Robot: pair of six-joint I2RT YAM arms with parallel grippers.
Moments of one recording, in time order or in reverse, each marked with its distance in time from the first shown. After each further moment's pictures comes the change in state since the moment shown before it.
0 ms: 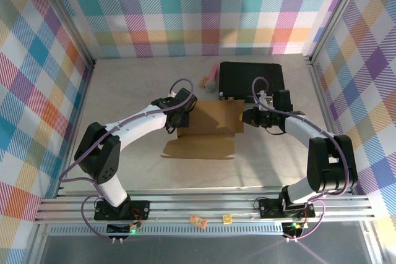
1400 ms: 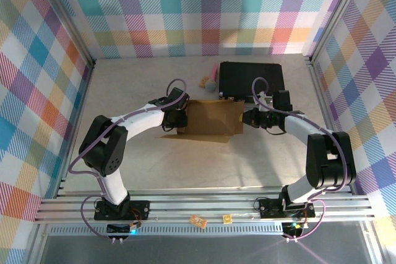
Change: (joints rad) left arm 0.102 0.087 -0.062 0.171 0.227 0.013; right arm -0.002 0.038 0.002 0.000 -0.029 -0.008
